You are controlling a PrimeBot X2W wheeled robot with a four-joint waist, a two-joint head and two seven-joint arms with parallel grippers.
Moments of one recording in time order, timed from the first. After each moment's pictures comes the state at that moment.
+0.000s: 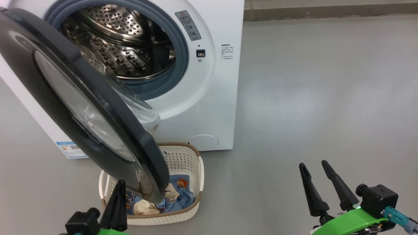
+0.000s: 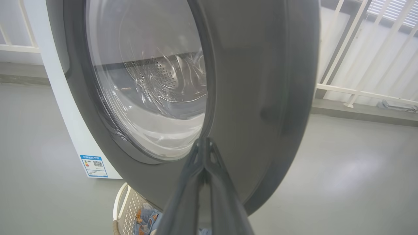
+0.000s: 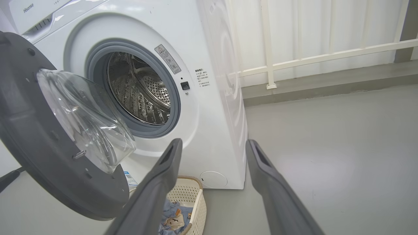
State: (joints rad) left arm 0.00 0.04 -0.15 0.16 -0.30 -0.04 -0.26; right arm 0.04 -0.05 0.05 -0.04 0.35 0.12 -0.08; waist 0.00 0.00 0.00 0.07
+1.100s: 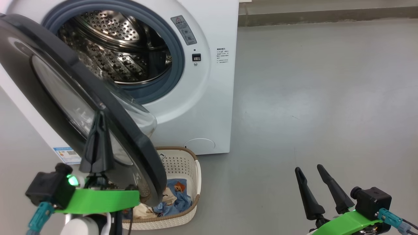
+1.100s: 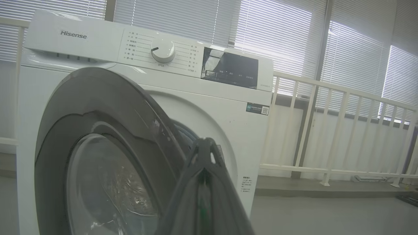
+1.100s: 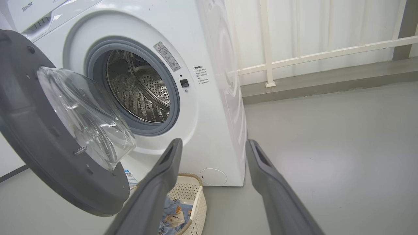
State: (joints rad) left arm -0.16 0.04 -0.13 -0.13 -0.32 -0.01 -0.26; right arm 0.04 -0.05 0.06 0.00 0.35 0.12 -0.09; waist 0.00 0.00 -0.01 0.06
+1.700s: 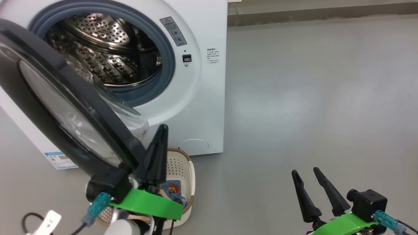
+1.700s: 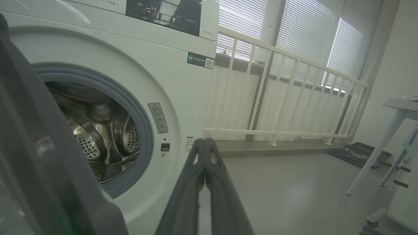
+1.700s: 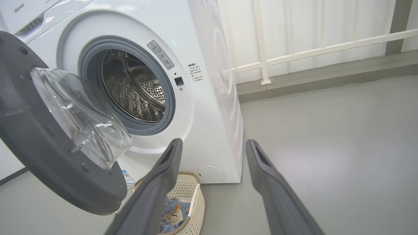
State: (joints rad) left arm -0.21 0.04 -0.37 -0.04 -0.38 0.00 -0.22; right arm 0.04 -0.05 0.08 0.02 0.35 0.12 -0.11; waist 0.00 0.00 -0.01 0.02
